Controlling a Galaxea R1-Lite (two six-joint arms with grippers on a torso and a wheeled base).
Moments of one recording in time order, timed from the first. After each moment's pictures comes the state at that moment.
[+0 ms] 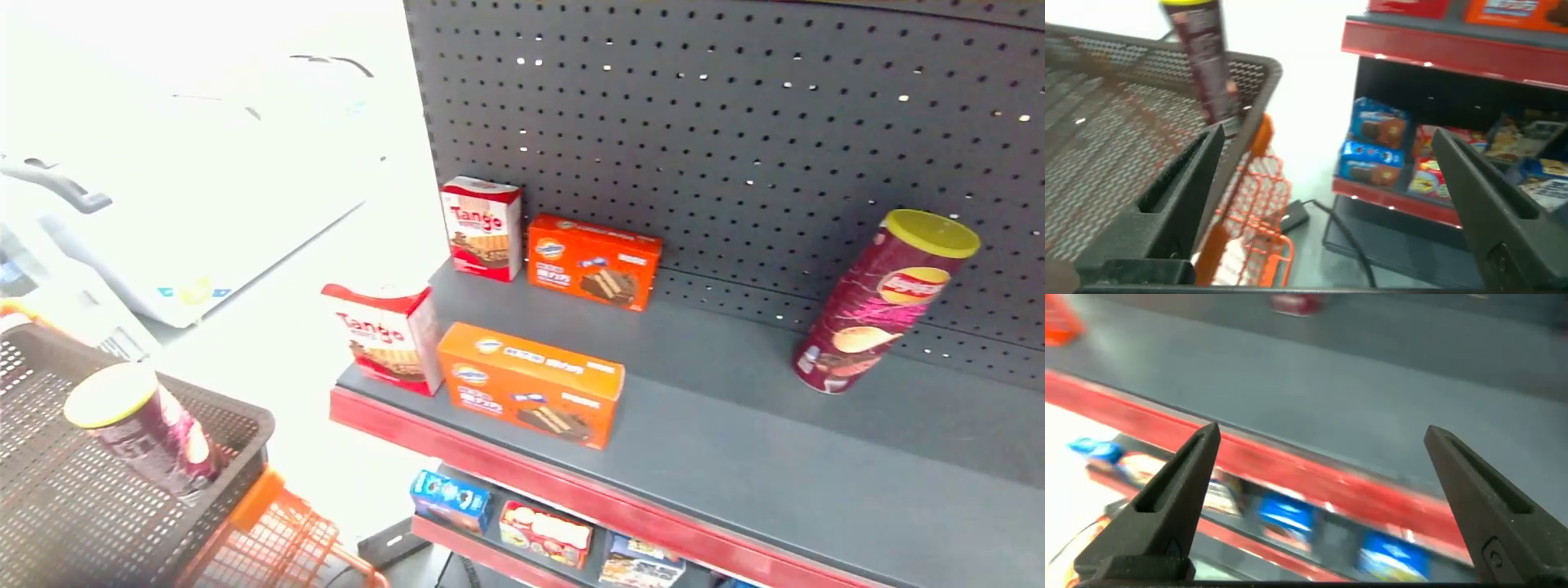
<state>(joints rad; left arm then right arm) 0.00 0.01 0.00 0.00 -0.02 0.02 0.00 0.00 0.00 0.00 0.04 0.01</state>
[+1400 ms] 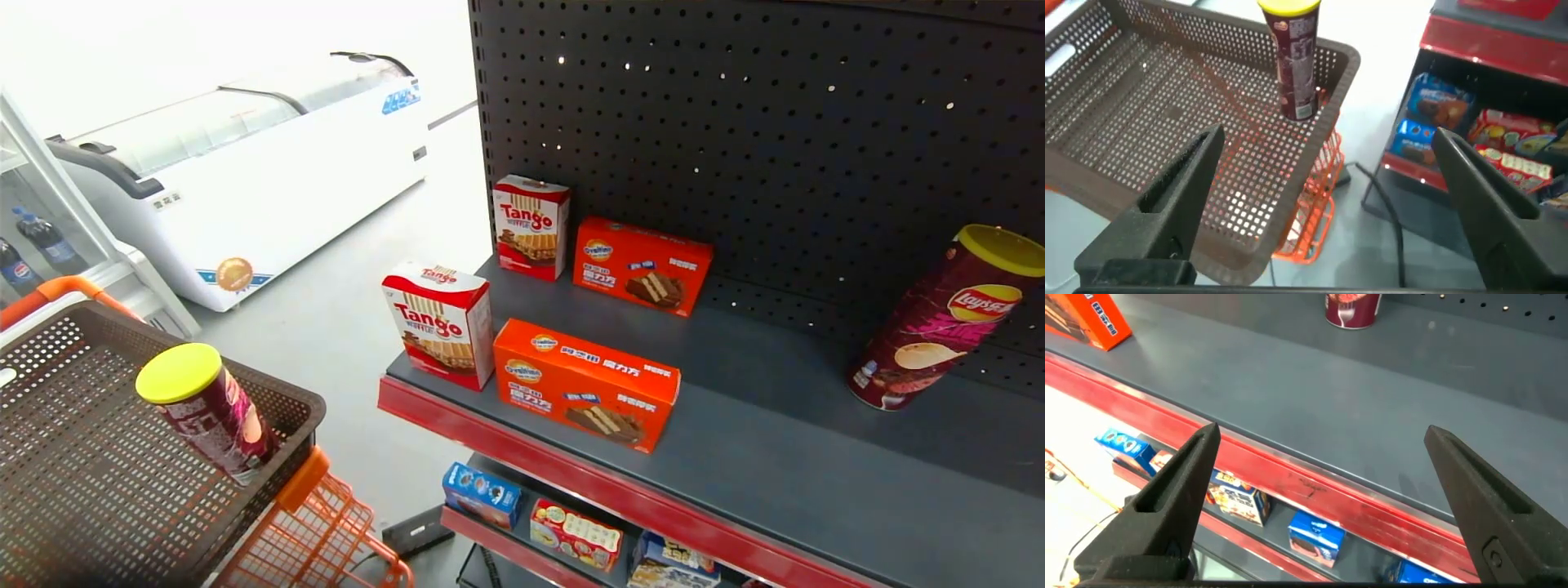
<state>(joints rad) 0.00 0.45 -0.32 0.07 0.09 0.05 0.00 0.00 0.00 0.00 0.03 0.01</state>
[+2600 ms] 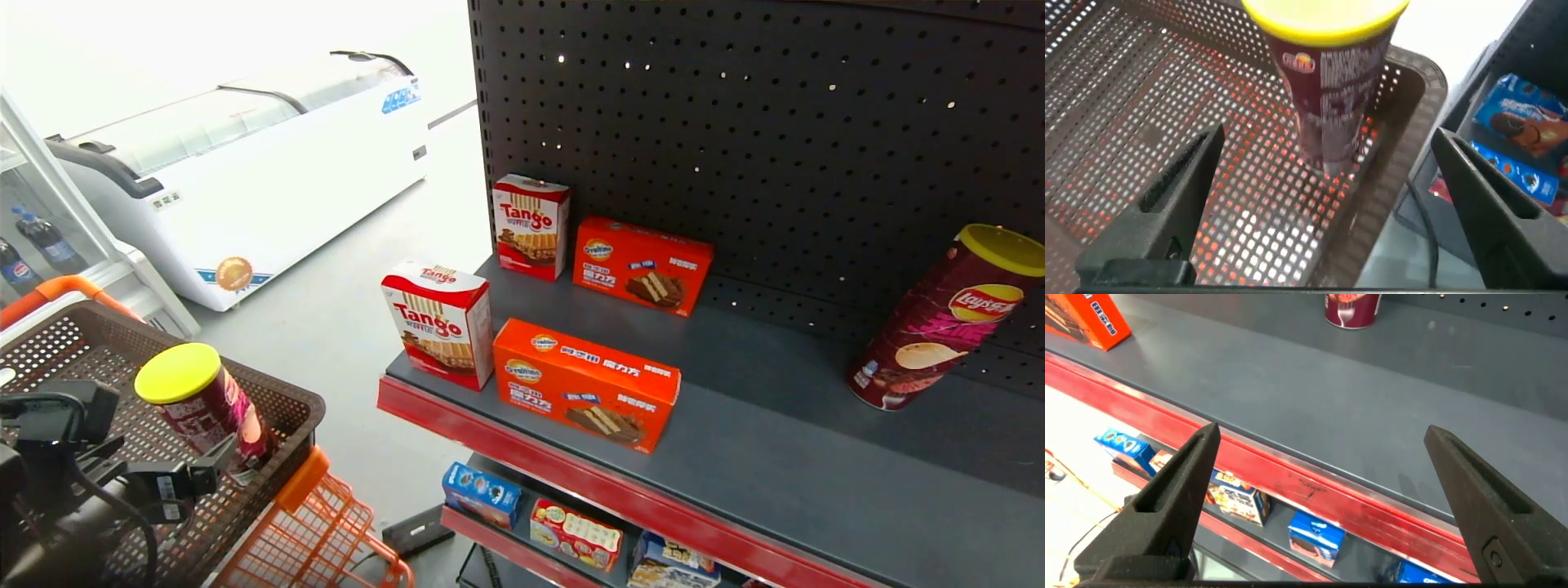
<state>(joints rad) 0.15 1.55 -0.06 -1.22 0.08 0.07 0.00 0.00 0.00 0.00 0.03 0.01</state>
